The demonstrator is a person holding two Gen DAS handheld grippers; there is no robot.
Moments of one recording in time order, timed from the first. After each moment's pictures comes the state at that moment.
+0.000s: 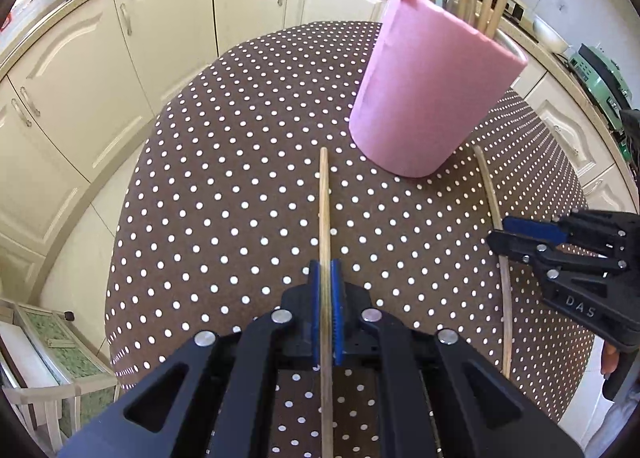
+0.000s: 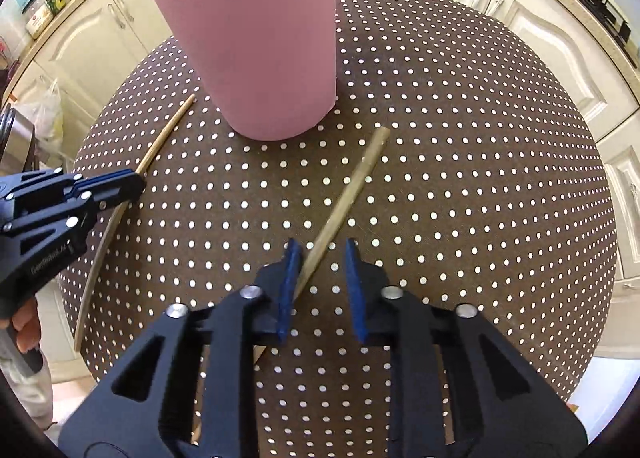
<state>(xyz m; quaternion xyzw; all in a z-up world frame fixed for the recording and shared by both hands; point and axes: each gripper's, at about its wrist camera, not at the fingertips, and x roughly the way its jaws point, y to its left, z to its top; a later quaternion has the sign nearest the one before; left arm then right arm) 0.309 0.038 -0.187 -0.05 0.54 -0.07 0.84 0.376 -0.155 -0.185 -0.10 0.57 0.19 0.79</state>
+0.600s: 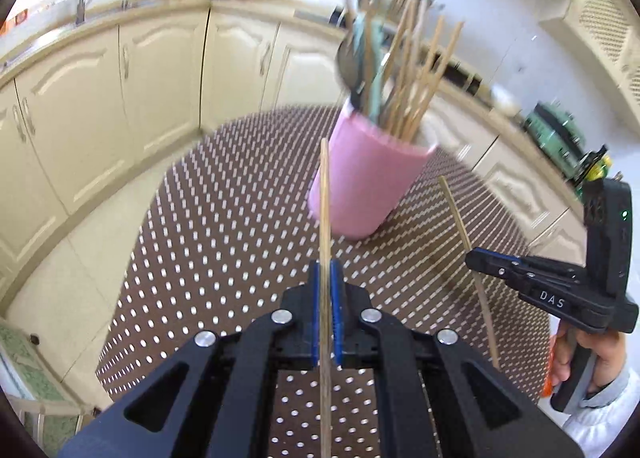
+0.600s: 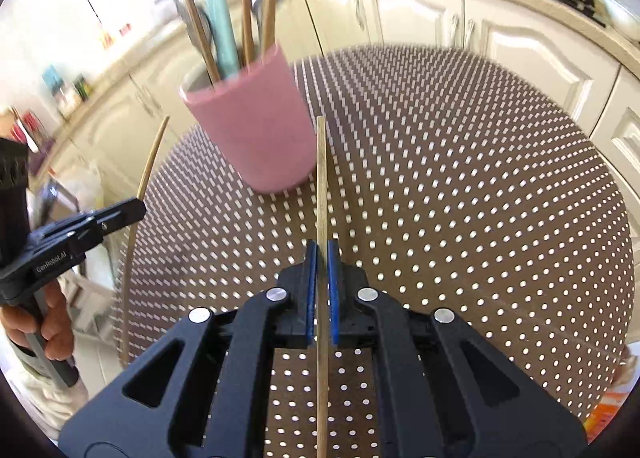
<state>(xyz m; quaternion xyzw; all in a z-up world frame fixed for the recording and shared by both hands) 0.253 0.052 -0.133 -0.11 0.41 -0.11 0.90 0.332 -0.251 -0.144 0.04 0.45 0.22 0.86</state>
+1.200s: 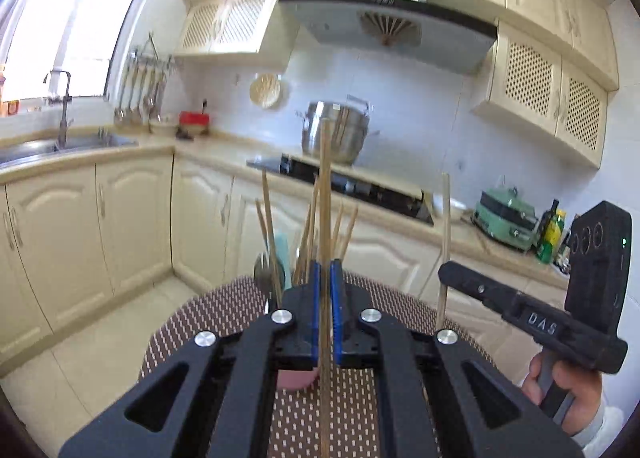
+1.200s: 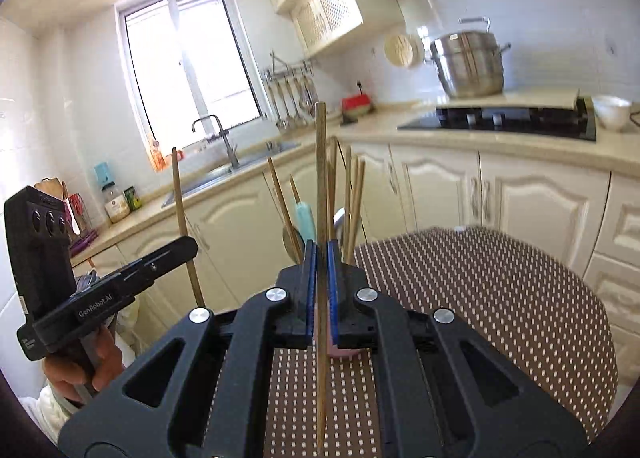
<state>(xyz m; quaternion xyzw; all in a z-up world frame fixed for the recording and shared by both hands) 0.227 0.020 -0.014 -0.09 0.16 -0.15 0.97 0.293 -0.254 -0.021 0.11 0.19 0.26 0.94</state>
